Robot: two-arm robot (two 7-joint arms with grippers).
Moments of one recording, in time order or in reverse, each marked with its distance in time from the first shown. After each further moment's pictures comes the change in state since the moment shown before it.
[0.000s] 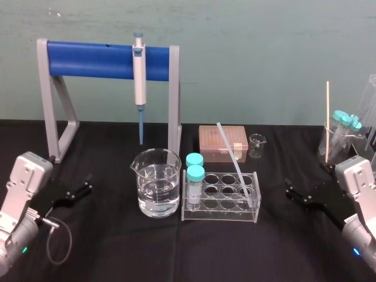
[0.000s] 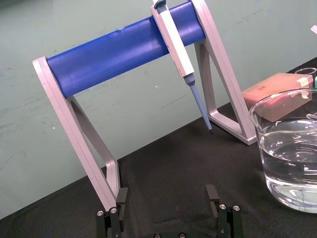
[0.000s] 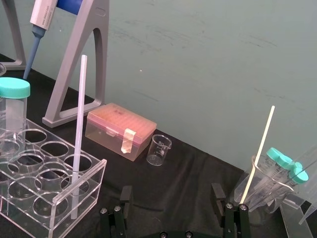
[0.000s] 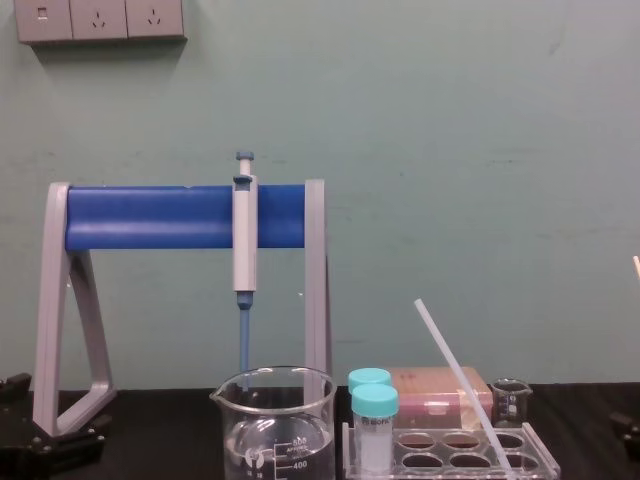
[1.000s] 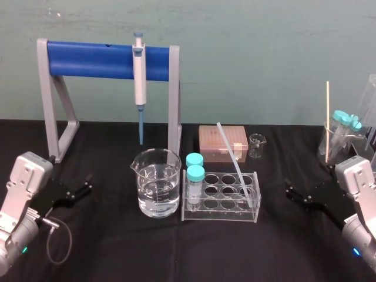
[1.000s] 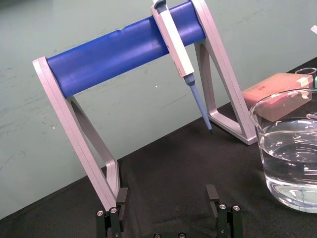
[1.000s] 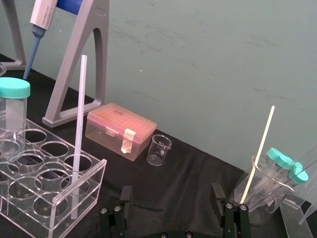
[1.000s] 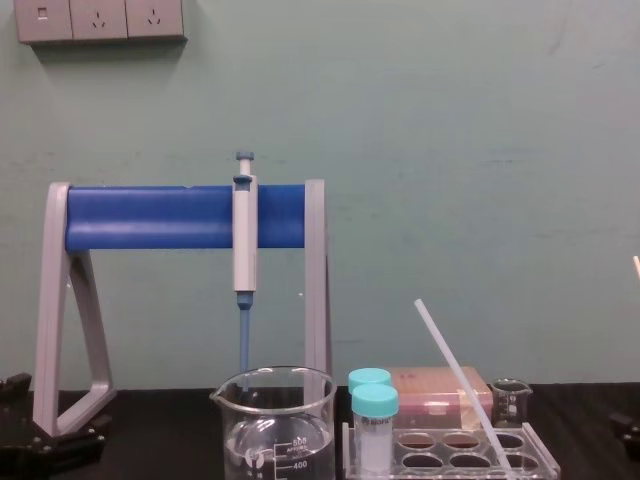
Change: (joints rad) left arm 0.000 0.000 0.000 0.000 0.000 0.000 0.000; right arm 0.000 0.000 0.000 0.000 0.000 0.000 0.000
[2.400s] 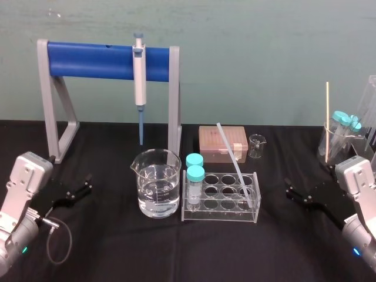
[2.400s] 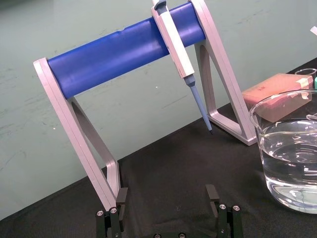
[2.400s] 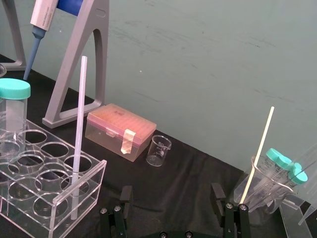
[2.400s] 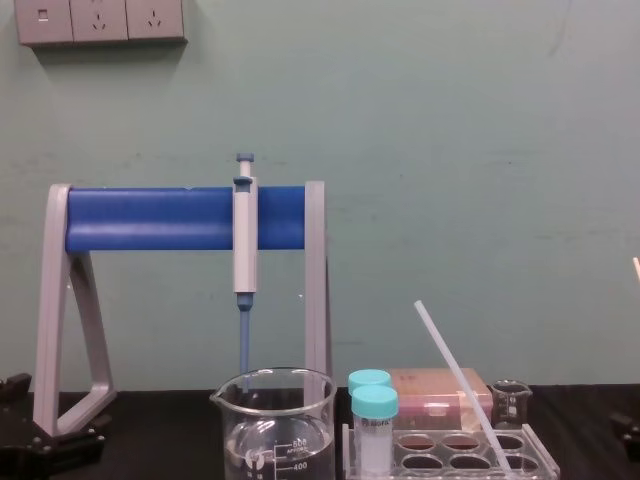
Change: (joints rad) left arm 0.000 0.000 0.000 0.000 0.000 0.000 0.000; right arm 0.000 0.000 0.000 0.000 0.000 0.000 0.000
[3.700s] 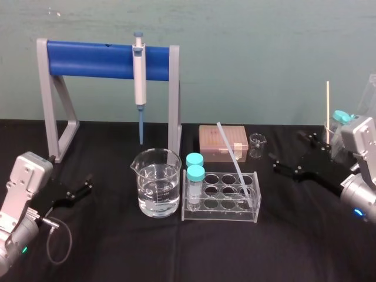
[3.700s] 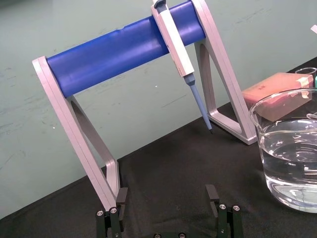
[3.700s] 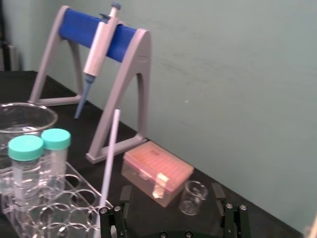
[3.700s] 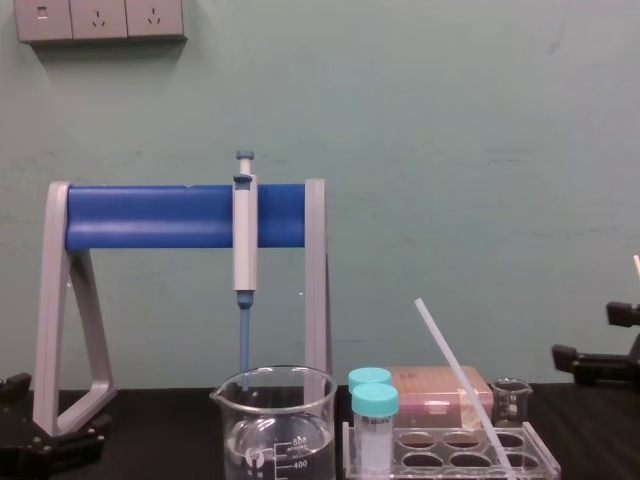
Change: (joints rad) left arm 0.000 0.000 0.000 0.000 0.000 0.000 0.000; right arm 0.191 -0.041 0.043 0.150 0.079 -0.034 0.407
